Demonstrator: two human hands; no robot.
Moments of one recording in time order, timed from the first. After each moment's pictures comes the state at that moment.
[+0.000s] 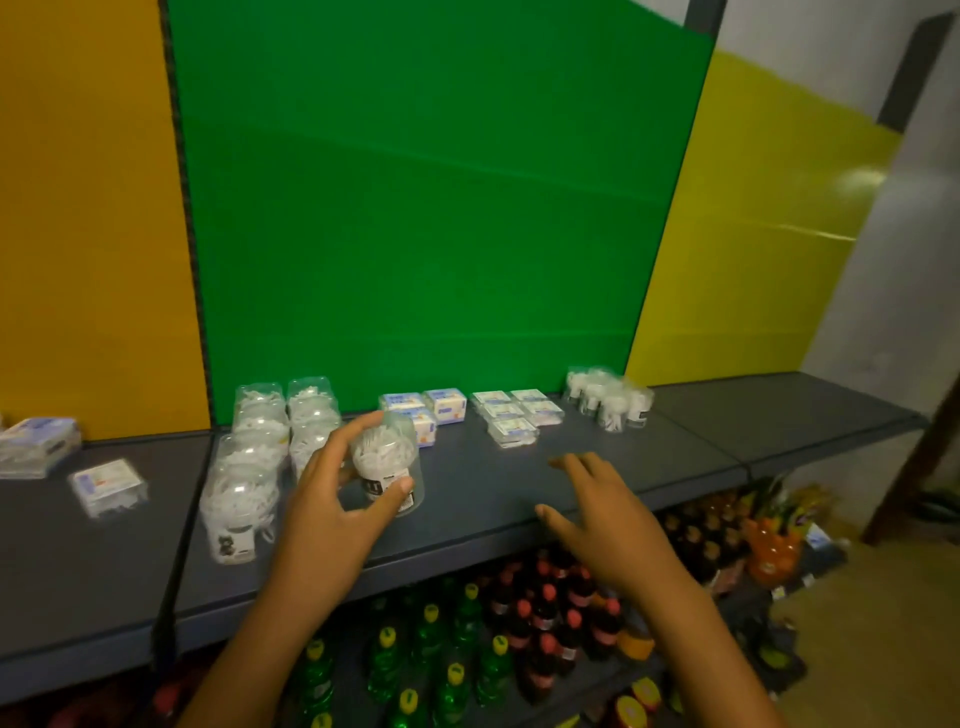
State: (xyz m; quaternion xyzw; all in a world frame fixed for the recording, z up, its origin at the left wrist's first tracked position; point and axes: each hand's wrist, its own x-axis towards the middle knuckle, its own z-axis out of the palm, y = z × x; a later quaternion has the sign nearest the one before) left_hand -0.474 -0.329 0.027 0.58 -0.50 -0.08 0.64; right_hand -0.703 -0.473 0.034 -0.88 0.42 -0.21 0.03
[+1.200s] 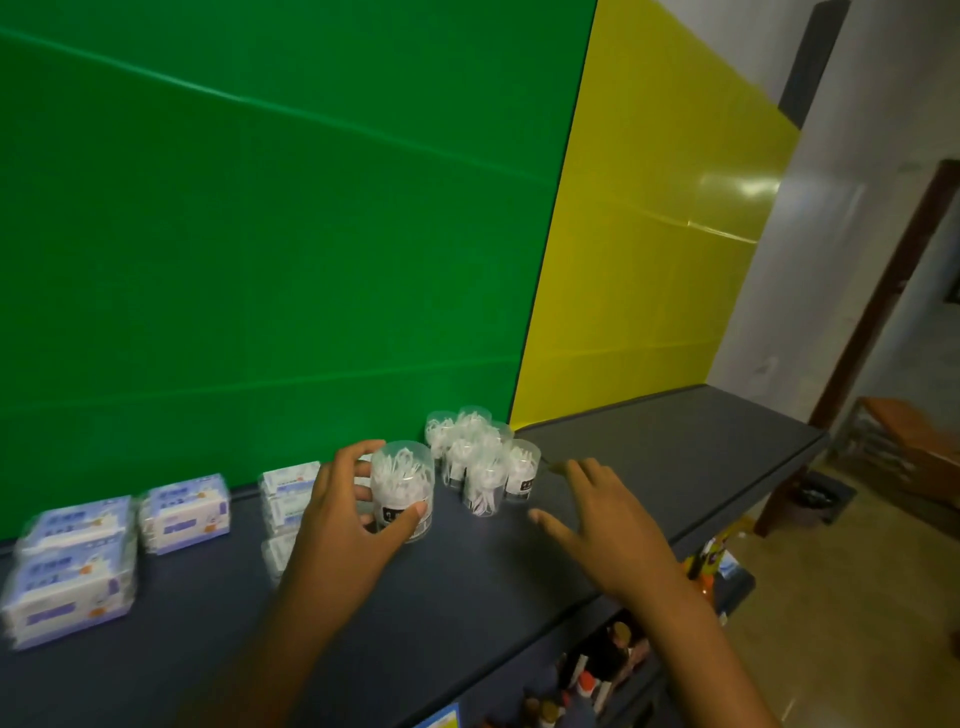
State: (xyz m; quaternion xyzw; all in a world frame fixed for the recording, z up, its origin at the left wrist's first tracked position) left_hand -0.570 -0.700 0.009 0.59 -0.54 -0.12 0.59; right_hand -0.821 -0.788 0.037 -0.84 0.50 -0.19 -0.05
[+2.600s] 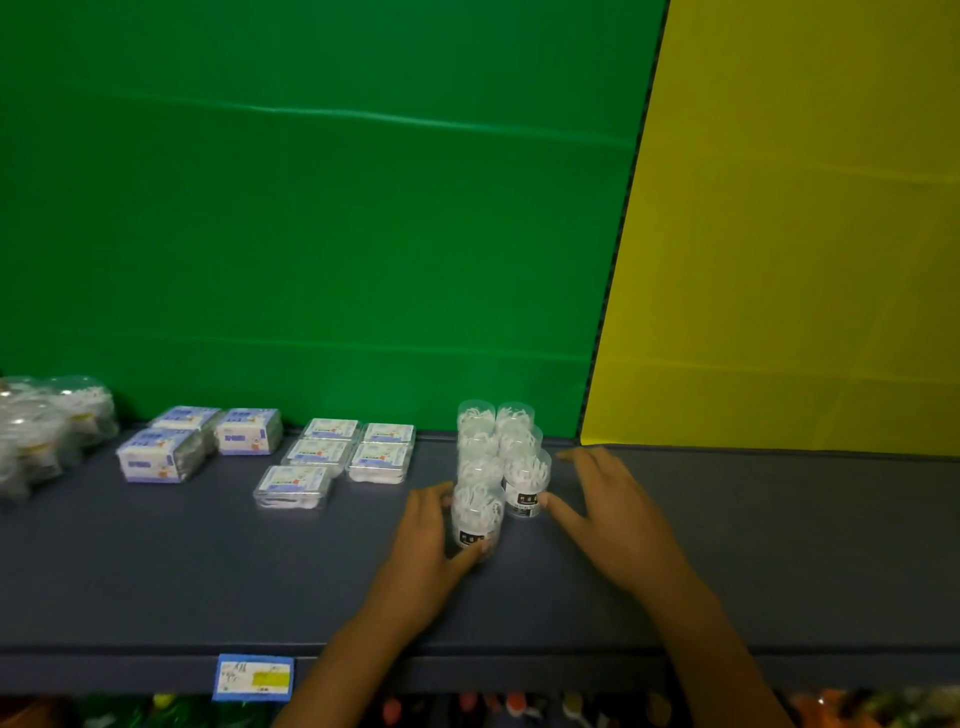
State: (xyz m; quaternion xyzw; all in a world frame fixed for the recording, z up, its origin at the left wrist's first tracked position) left_hand -0.731 -0.798 -0.051 0.77 -0.44 -0.03 0.45; right_hand -0.883 -0.953 0.017 -0.93 0.26 -0.23 0.09
